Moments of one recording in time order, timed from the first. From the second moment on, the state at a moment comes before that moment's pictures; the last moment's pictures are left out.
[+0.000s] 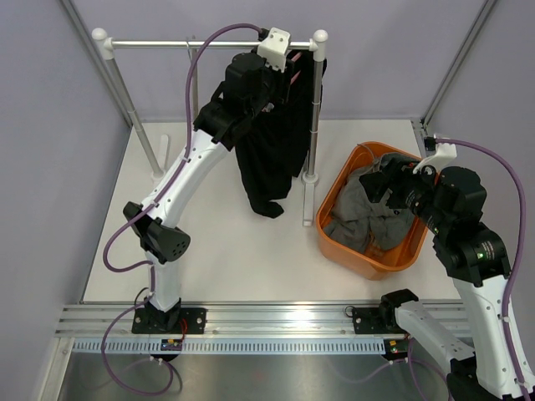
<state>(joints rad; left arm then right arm) -0.65 1.95 2.34 -0.47 -0.21 0.05 0.27 0.79 1.30 -0.77 -0.10 0.39</state>
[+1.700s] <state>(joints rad) -0.64 1.78 2.26 -0.67 -0.13 0.05 0.27 0.80 1.29 -0.75 -0.10 0.39</state>
